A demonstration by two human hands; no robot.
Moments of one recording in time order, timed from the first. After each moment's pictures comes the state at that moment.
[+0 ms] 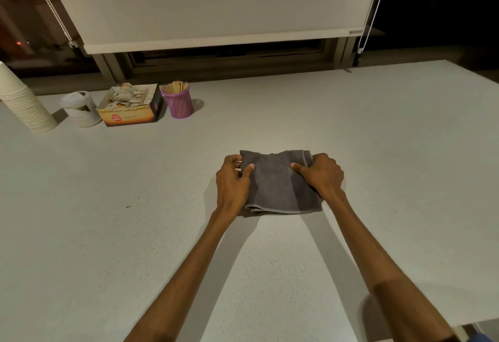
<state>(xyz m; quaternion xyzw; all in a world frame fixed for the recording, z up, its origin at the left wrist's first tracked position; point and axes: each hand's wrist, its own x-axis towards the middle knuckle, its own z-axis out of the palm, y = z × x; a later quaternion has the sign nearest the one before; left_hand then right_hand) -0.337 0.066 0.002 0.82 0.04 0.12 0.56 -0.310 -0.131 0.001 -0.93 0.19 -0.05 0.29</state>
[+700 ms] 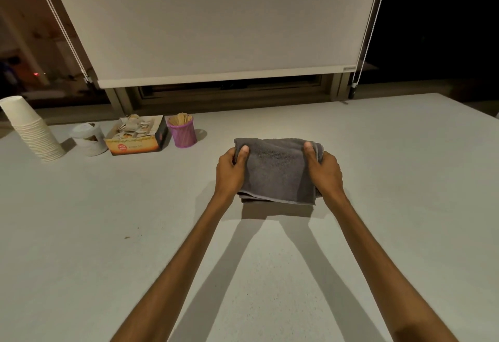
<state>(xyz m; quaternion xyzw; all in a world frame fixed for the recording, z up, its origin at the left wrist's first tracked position) -0.269 0.067 0.055 0.77 -0.03 0.14 0.62 -0.287 -0.131 0.059 -0.83 0.15 -0.18 0.50</state>
